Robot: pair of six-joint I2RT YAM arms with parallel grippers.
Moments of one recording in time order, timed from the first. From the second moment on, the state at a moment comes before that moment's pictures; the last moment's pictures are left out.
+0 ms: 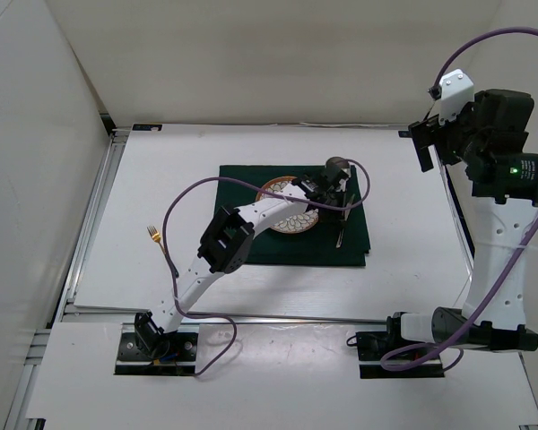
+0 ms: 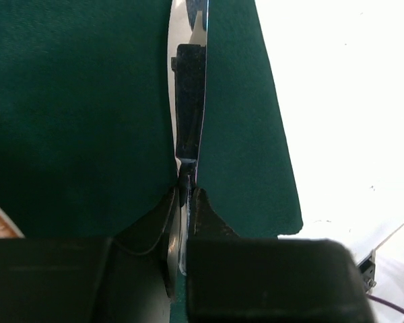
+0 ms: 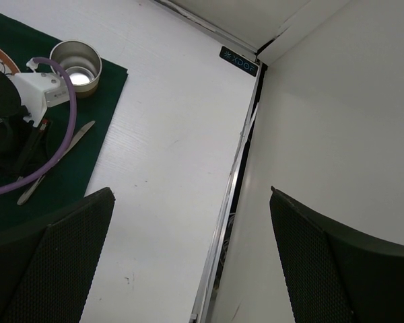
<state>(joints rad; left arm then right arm) -0.89 2.56 2.28 -0.62 0.19 -0.65 -0.05 1.30 1.91 -1.08 -0.12 -0.52</state>
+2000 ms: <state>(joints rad) -0.18 1.33 1.25 -0.79 0.08 -0.20 -0.06 1.41 1.87 -1.11 -0.19 -0.54</state>
